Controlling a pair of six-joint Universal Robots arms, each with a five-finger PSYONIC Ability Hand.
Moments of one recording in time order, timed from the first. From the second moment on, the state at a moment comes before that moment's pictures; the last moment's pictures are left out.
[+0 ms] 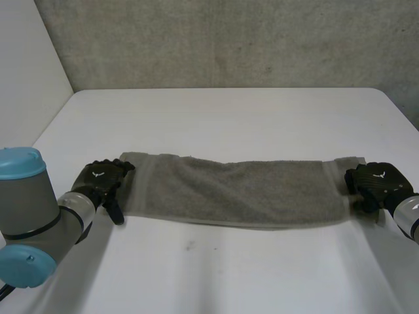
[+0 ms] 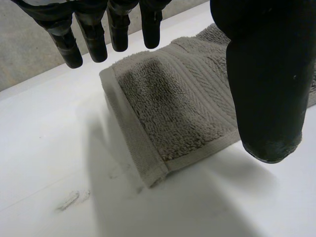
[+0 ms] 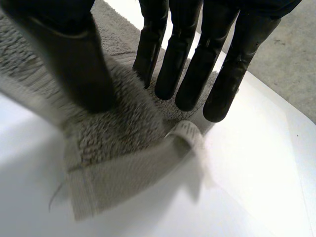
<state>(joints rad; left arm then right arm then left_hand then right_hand) 4.48 -2.01 -1.77 3.37 -1.47 3.35 1.45 -1.10 1.84 -0.33 1.10 2.58 0.19 0.18 0.19 0.19 0.03 1.06 1.06 1.05 1.05 0.86</state>
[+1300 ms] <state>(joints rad) 4.47 -2.14 -1.64 3.43 -1.36 3.36 1.47 -1.33 1.95 -0.32 1.08 2.74 0.55 0.55 0.55 0.55 0.37 1.33 1.32 1.34 1.34 1.16</state>
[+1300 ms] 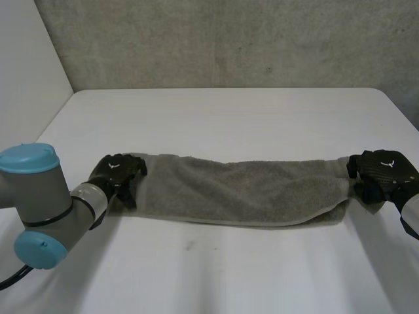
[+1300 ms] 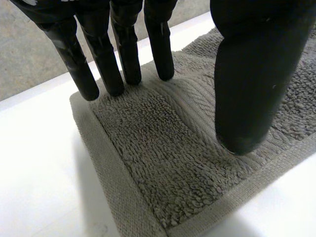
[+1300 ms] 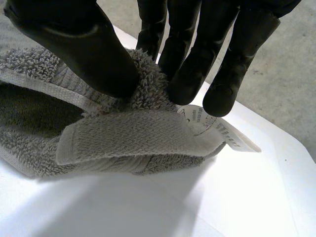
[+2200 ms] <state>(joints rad) 4.54 -2.10 -1.70 3.36 -1.37 3.53 1.47 -1.31 1.96 -0.32 1.08 2.68 0.62 0.62 0.62 0.62 0.44 1.33 1.32 1.34 1.34 1.16</state>
